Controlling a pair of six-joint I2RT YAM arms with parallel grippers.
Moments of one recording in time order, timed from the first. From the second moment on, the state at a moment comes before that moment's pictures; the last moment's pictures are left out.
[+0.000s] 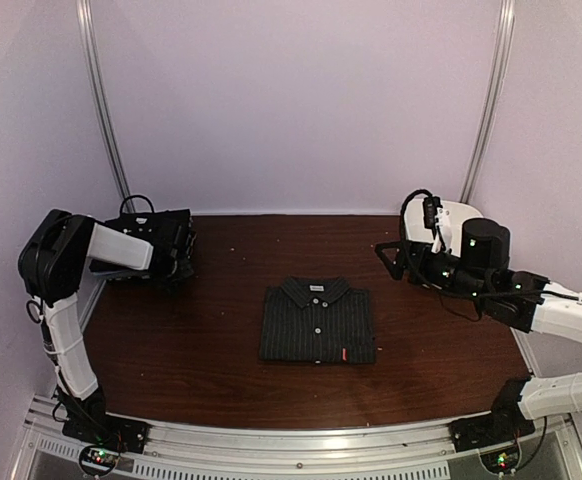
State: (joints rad) left arm -0.31 1.95 1.08 -0.07 -0.40 -0.70; right arm 0.69 0.98 0.69 0.05 0.06 0.50
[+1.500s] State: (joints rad) left arm -0.82 1.68 0.84 -0.24 -0.42 -1.01; right arm 0.69 0.95 0.54 0.10 0.01 0.56
